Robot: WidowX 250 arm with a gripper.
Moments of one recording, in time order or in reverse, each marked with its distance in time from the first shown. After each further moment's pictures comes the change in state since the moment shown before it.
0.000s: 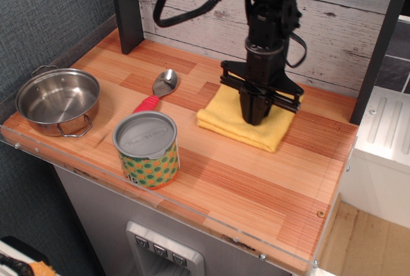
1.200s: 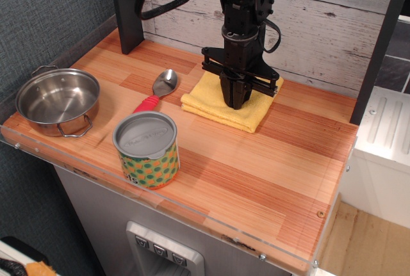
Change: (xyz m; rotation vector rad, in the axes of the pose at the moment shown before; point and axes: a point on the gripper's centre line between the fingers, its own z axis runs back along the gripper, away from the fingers) arm 0.005 0.034 -0.004 0.021 -0.014 0.012
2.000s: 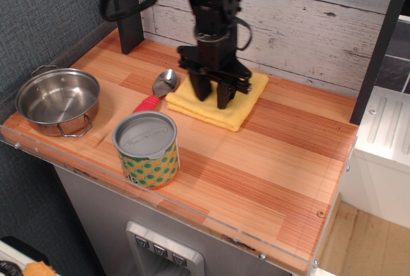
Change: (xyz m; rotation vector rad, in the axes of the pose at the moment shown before) arm -0.007 0.020 0.008 -0.021 -0.073 0.010
